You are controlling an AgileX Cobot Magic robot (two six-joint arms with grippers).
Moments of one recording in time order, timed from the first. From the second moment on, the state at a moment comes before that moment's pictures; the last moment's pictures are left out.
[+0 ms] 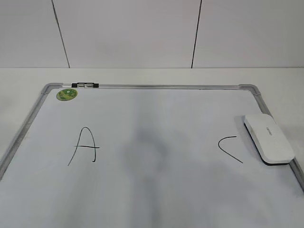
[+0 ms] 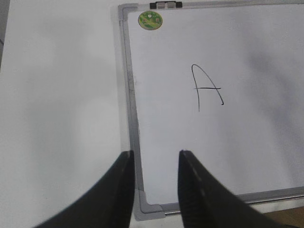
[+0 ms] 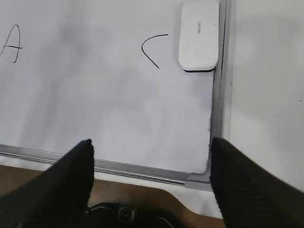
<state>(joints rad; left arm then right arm) -0.08 0.59 -1.02 -0.12 1.27 0.01 0.05 0.38 -0.77 0.20 1.26 -0.03</state>
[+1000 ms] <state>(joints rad) -0.08 0.01 -0.54 -0.14 1.14 0.10 0.05 -0.02 -0.52 0.14 1.20 -0.18</state>
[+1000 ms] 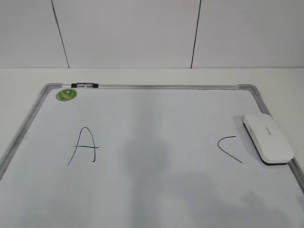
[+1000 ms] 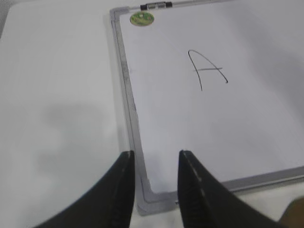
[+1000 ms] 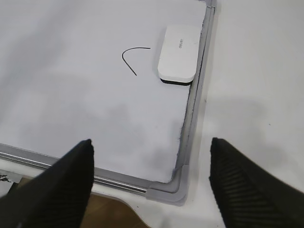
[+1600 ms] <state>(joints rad) -0.08 0.01 -0.53 -0.14 1.11 0.11 0.05 -0.02 -0.50 0.10 1.17 -0.16</state>
